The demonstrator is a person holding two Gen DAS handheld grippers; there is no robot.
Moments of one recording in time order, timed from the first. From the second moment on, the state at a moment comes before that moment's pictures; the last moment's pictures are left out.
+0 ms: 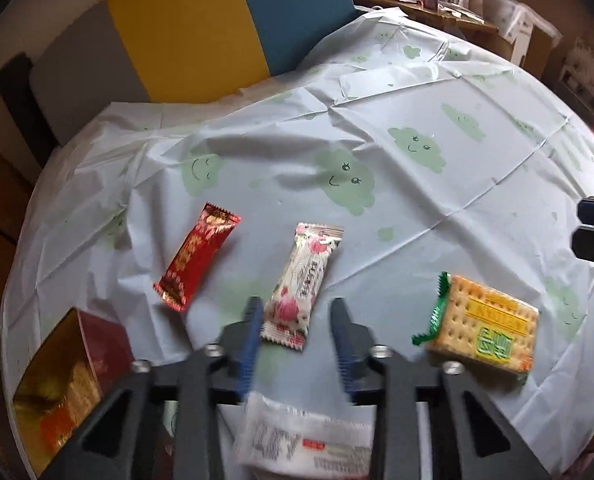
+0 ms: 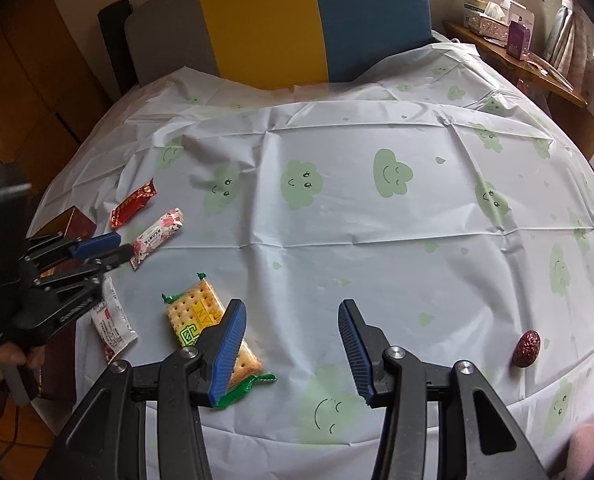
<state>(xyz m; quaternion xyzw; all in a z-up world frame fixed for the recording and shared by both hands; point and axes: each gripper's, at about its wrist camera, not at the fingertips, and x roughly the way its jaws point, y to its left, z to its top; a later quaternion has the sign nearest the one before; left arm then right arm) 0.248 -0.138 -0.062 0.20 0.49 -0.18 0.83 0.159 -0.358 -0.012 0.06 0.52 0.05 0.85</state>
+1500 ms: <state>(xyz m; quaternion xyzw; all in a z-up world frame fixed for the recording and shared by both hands) 0.034 -0.089 -0.081 0.11 0.44 -0.15 0.88 0.157 -0.338 -0.025 0.04 0.53 0.09 0.84</state>
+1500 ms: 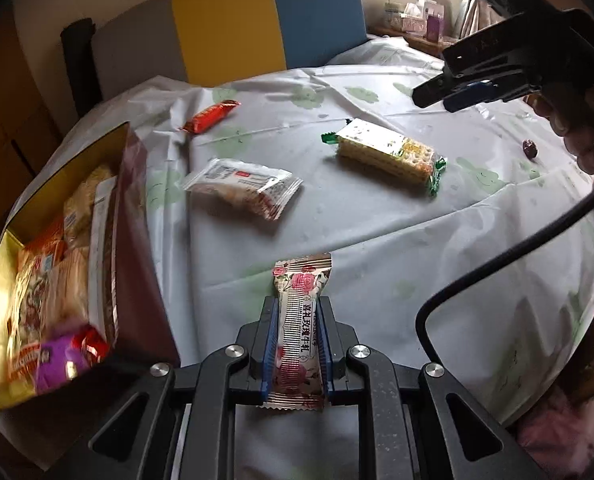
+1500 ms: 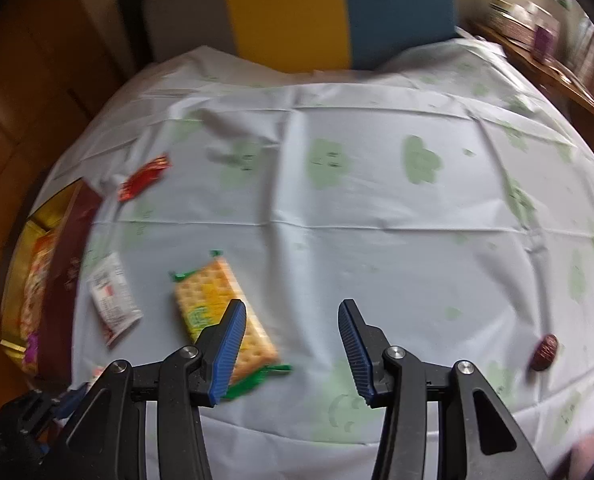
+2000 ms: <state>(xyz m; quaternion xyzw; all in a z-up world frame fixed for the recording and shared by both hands) 0.020 -0.081 -0.092 0.10 0.40 -0.16 0.90 0.140 -0.270 -0.036 -0.01 0.54 0.21 0.82</state>
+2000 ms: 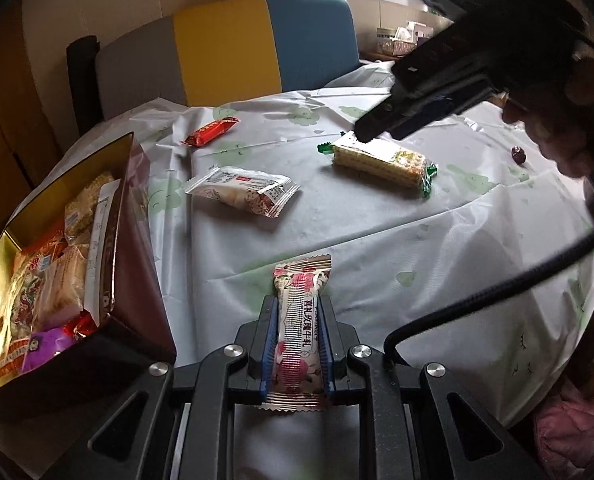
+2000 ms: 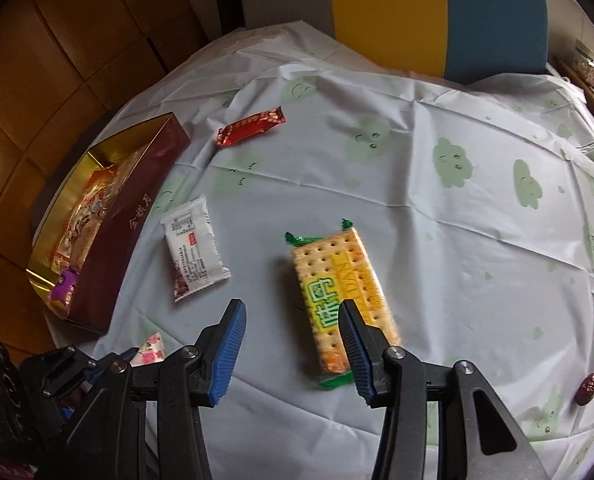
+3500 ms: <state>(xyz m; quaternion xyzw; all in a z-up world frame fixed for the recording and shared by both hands) 0.017 -0.073 -0.096 0.08 0.37 -0.18 0.91 0.231 -0.271 -0.027 -0.01 0.56 0.14 0.82</state>
